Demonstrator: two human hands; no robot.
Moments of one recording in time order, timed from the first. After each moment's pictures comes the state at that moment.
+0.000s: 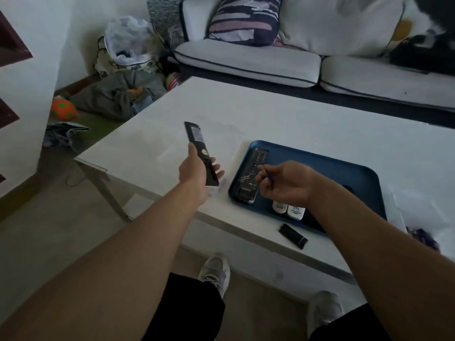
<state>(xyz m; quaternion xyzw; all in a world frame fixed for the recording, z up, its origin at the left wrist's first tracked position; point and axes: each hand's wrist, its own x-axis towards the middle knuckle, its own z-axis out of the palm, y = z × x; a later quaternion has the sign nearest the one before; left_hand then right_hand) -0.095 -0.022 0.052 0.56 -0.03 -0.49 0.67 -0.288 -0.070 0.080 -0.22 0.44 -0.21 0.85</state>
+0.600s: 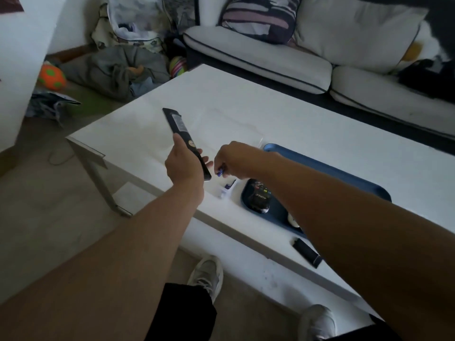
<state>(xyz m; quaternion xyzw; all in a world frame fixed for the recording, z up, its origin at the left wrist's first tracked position) -0.050 -0.023 0.043 0.58 0.01 -0.34 0.74 -0.139 -0.106 0.074 -0.94 0.29 0.12 0.10</state>
